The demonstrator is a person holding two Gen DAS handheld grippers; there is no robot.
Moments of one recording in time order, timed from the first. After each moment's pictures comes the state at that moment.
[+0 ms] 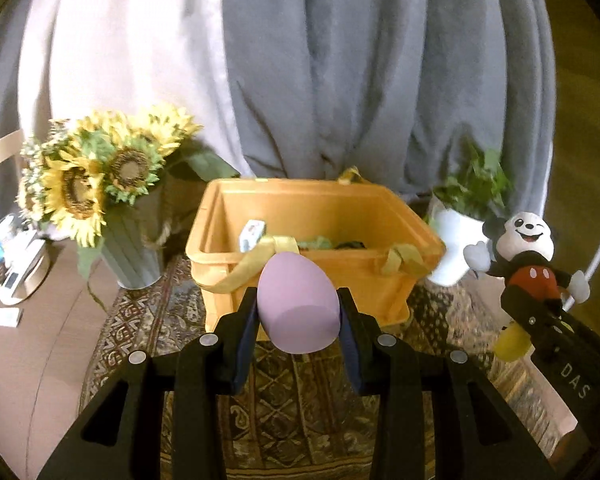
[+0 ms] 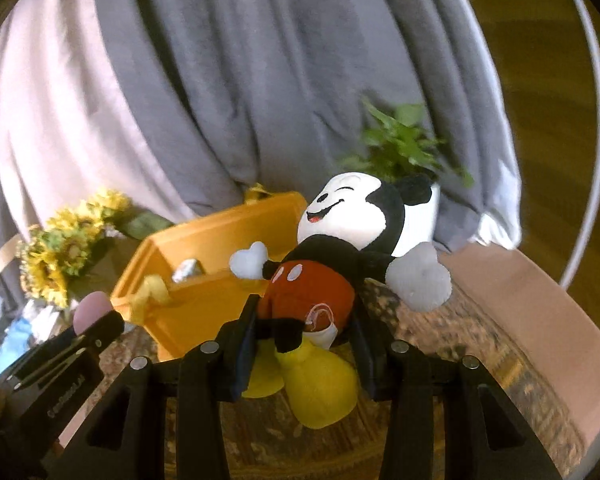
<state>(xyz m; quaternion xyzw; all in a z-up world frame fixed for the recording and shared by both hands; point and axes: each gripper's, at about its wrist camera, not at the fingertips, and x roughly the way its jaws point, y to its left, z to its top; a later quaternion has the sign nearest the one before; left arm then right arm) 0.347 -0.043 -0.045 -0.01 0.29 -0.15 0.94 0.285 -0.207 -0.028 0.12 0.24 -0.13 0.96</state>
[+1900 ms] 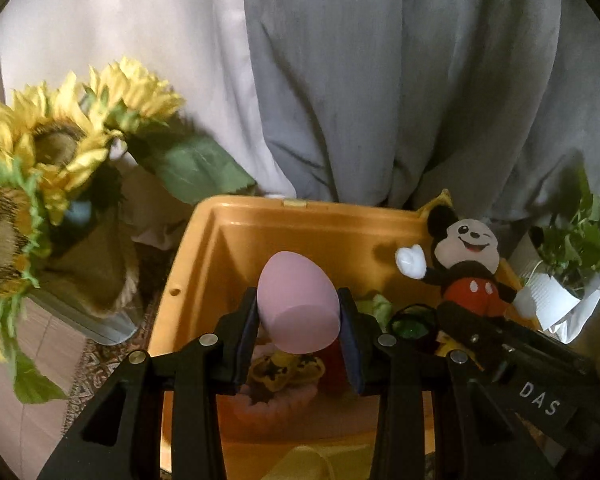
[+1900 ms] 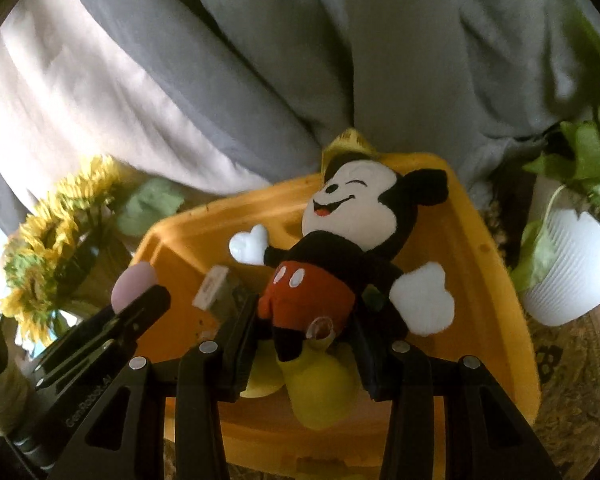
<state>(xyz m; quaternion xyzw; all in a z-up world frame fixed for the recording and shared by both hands) 0.534 -0.069 -0.073 -0.03 0.36 -0.11 0.93 0.522 -0.214 -0.062 0.15 0.39 0.03 0.91</state>
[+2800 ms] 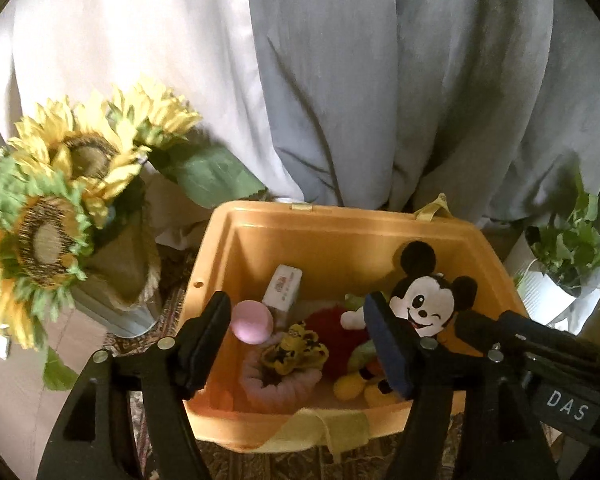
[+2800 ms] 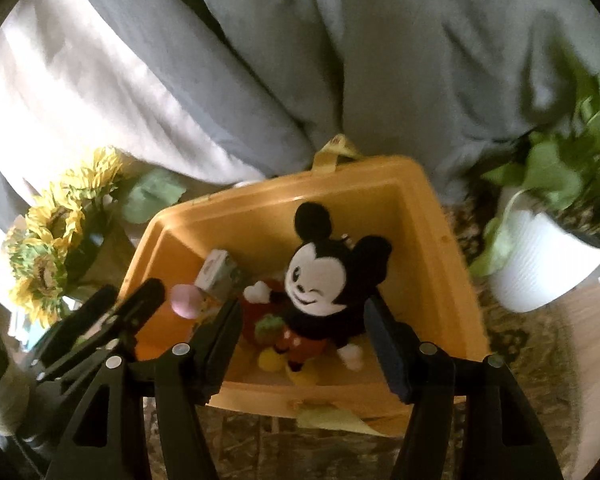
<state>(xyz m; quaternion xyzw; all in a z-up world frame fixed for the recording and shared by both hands) 0.520 -0.062 -0.057 -0.02 0.36 -0.09 0.93 0.496 -0.209 -0.031 0.13 0.40 0.00 0.91</state>
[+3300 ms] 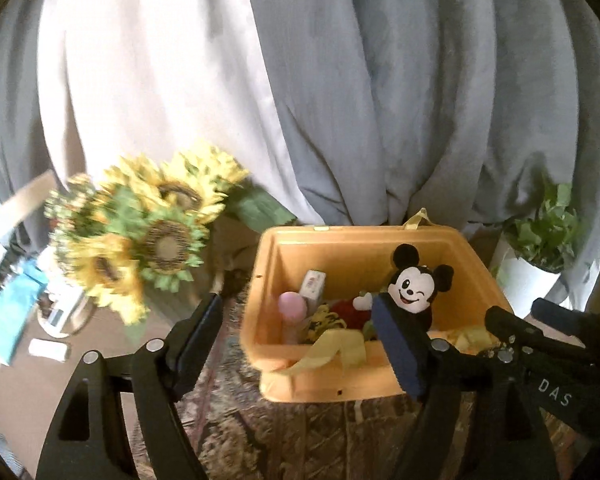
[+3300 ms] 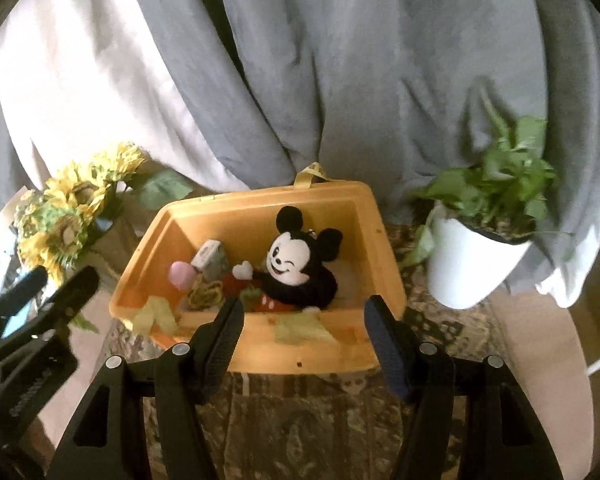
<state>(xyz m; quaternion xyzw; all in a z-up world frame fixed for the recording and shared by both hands) 0.420 -0.047 -0.005 0.02 0.29 -0.05 0.96 0.405 -0.193 0.005 0.06 0.35 -0.05 0.93</state>
